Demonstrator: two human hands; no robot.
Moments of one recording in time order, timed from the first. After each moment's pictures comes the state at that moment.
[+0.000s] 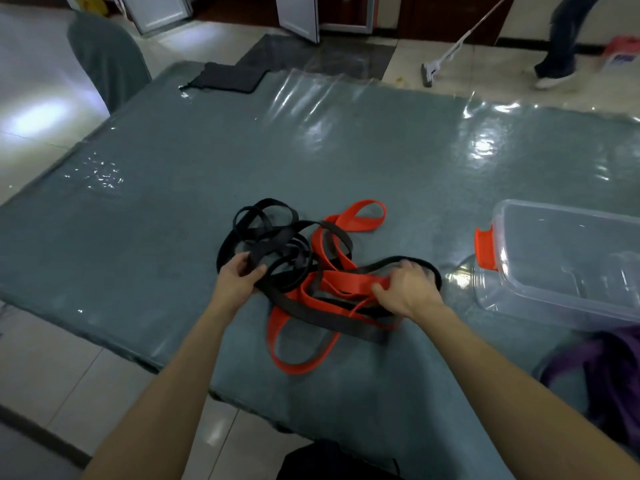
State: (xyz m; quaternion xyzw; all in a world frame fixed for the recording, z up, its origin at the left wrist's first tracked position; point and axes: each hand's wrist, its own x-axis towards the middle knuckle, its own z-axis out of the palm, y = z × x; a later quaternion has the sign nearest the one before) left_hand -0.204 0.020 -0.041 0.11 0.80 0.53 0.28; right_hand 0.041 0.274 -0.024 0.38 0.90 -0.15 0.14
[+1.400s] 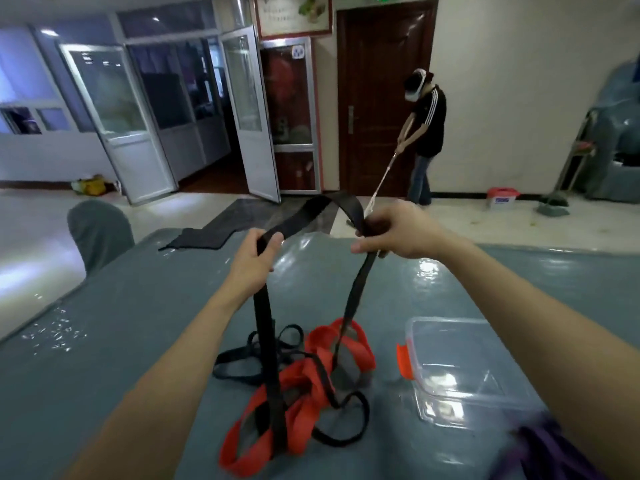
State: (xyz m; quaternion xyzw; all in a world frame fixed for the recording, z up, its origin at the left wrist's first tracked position) left_hand -0.160 0.209 0.247 0.38 0.75 0.53 0.10; right_hand 0.085 0.394 0.328 0.21 0.89 -0.35 -0.22
